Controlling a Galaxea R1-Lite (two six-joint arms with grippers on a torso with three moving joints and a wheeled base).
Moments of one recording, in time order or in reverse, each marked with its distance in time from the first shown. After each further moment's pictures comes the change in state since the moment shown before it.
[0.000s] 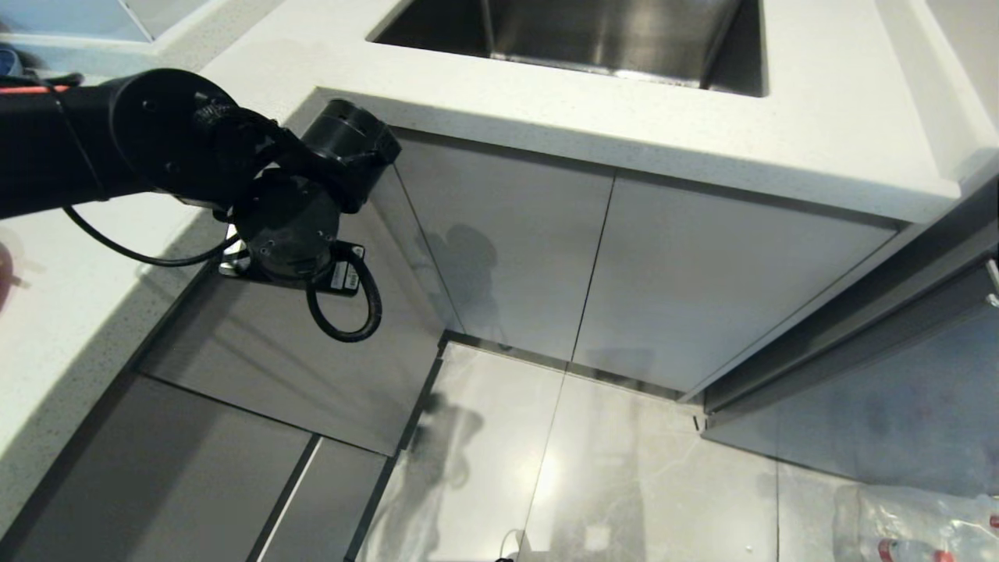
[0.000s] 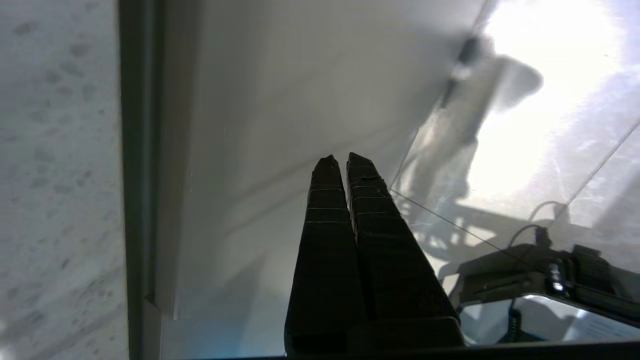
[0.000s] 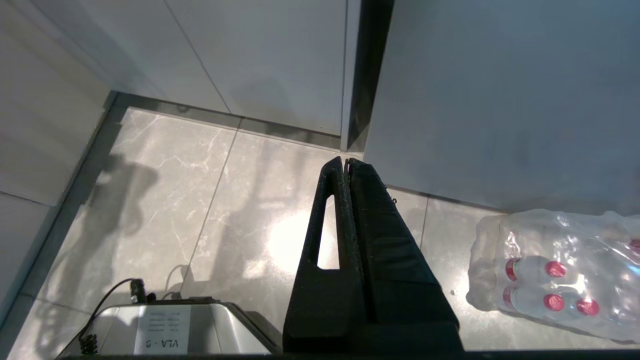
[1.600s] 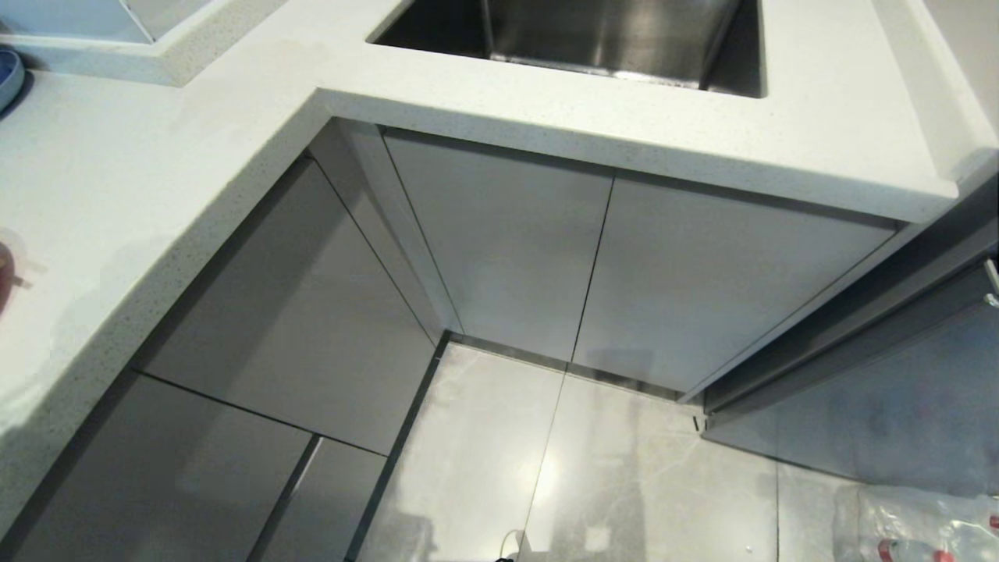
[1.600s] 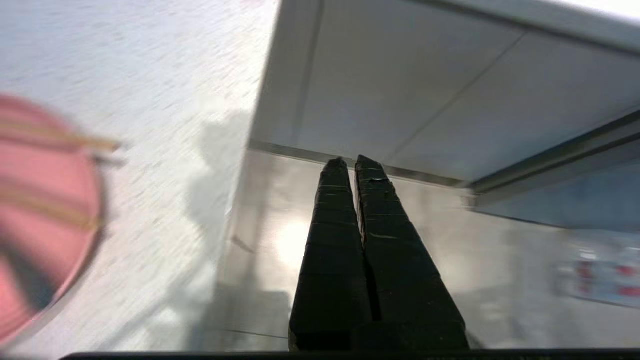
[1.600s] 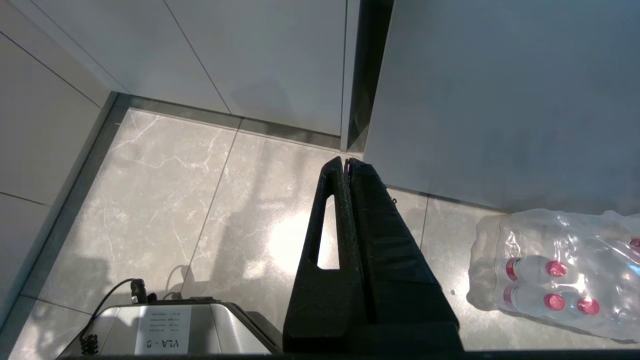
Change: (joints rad) left arm 0.333 -1.092 0.511 -0.289 -0.907 0.277; right arm 0.001 0.000 0.000 0.000 0.000 0.000
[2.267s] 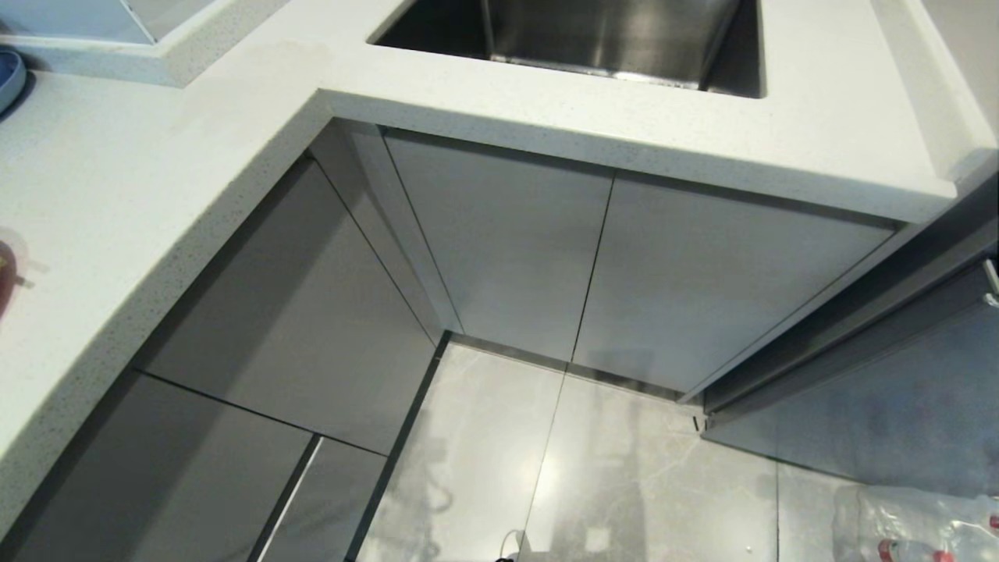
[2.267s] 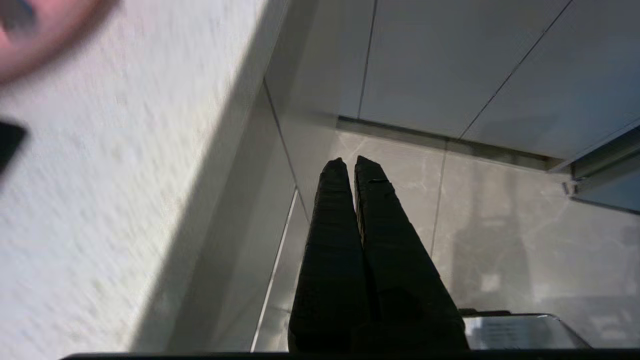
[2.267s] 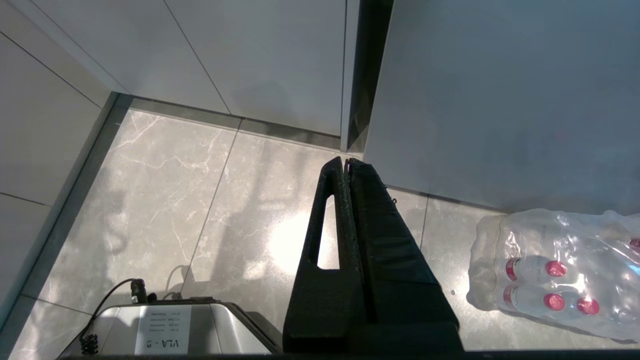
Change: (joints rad) left arm 0.174 -0.598 0.891 -0.354 0.008 0.088; right arm 0.000 0.000 0.000 0.000 0.000 0.000
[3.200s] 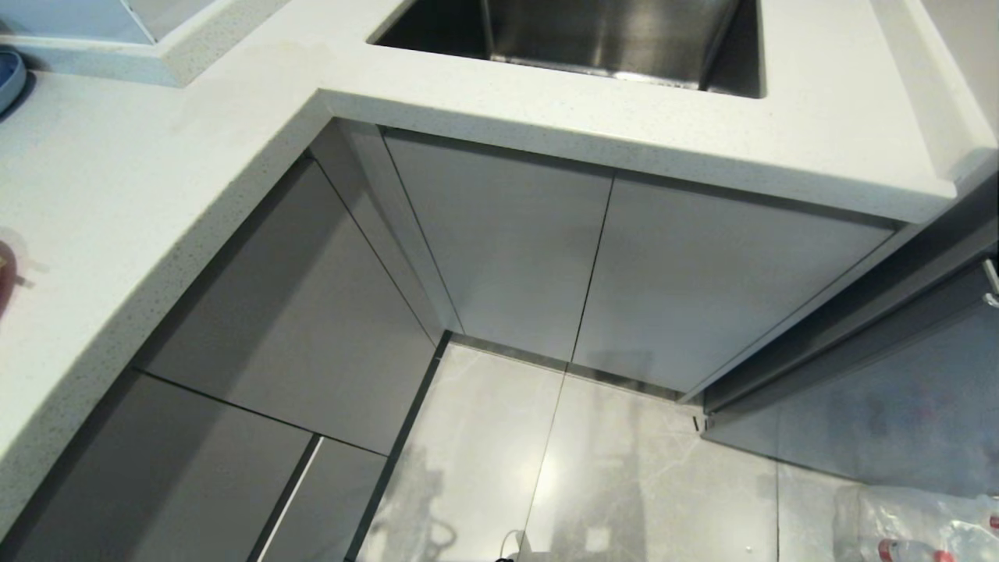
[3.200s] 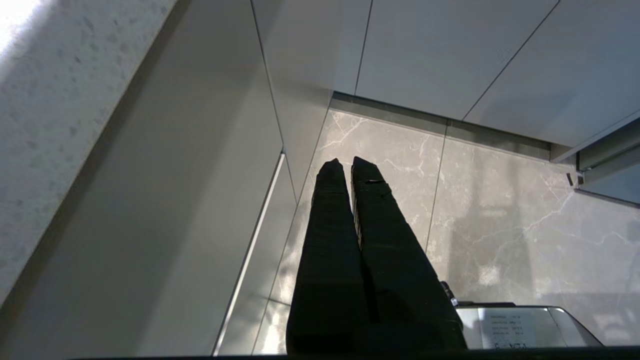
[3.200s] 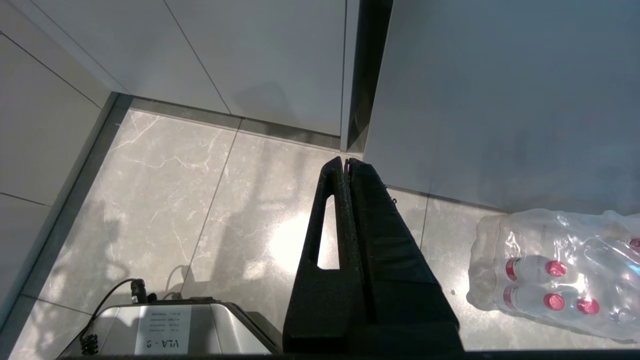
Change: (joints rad) left arm 0.009 -0.174 0.427 -0.252 0.011 -0.058; right arm 0.000 0.000 0.000 0.000 0.000 0.000
